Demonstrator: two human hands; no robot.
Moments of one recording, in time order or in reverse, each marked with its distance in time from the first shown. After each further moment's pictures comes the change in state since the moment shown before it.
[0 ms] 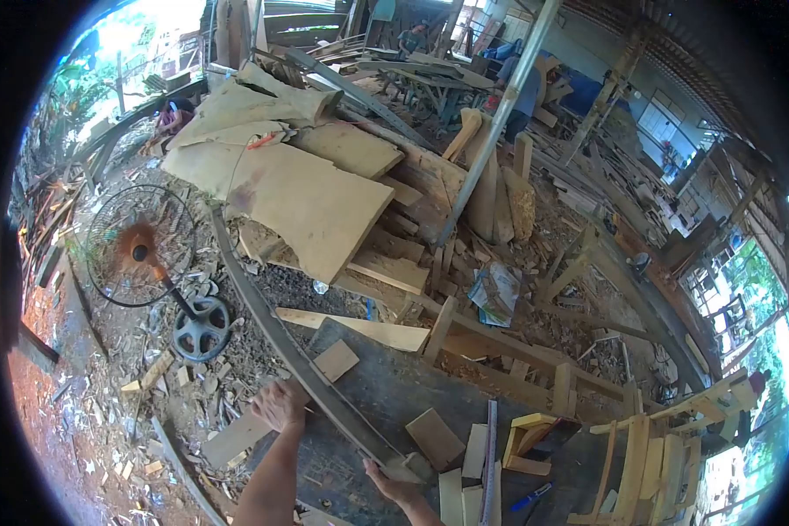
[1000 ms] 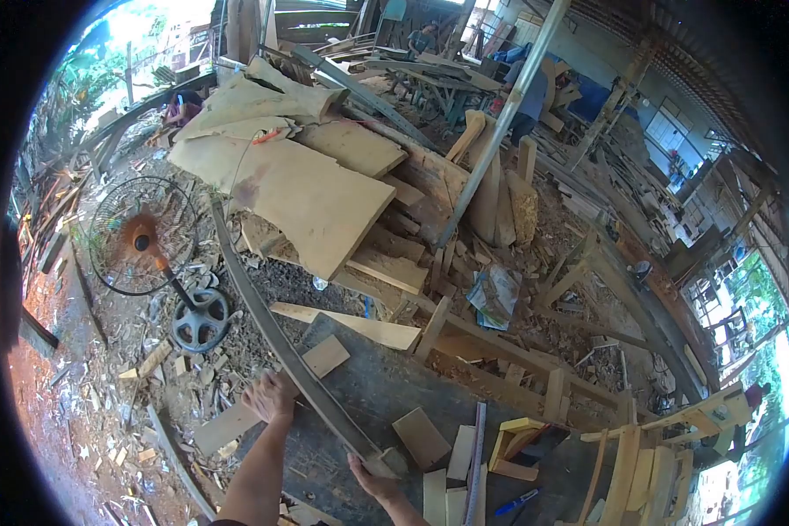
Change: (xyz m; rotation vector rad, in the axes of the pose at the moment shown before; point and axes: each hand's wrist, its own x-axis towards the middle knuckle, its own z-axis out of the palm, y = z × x) left_hand 0.001 0.003 -0.004 -0.048 0.007 -0.004; right_hand 0.003 0.013 0.003 0.306 0.005 0.158
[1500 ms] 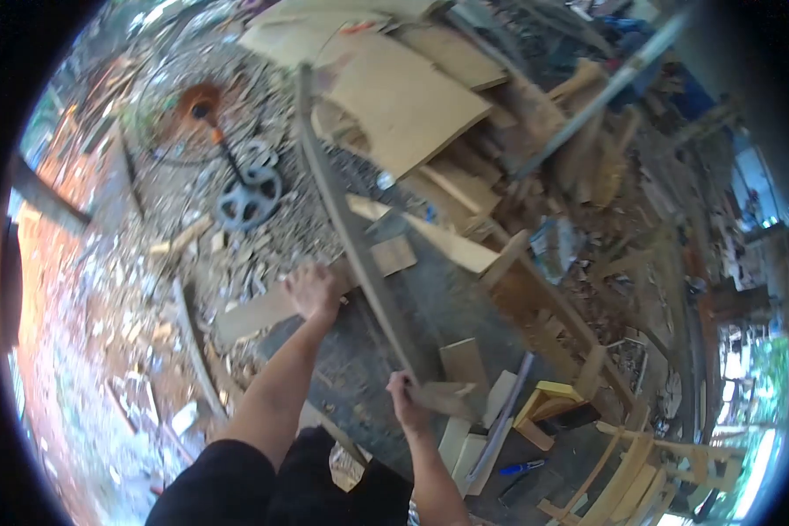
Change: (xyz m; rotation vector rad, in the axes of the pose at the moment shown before) left_hand 0.001 -0.002 -0.003 0.114 -0.131 -0.013; right_hand 0.004 -0.017 -0.003 -0.183 -0.113 -0.045
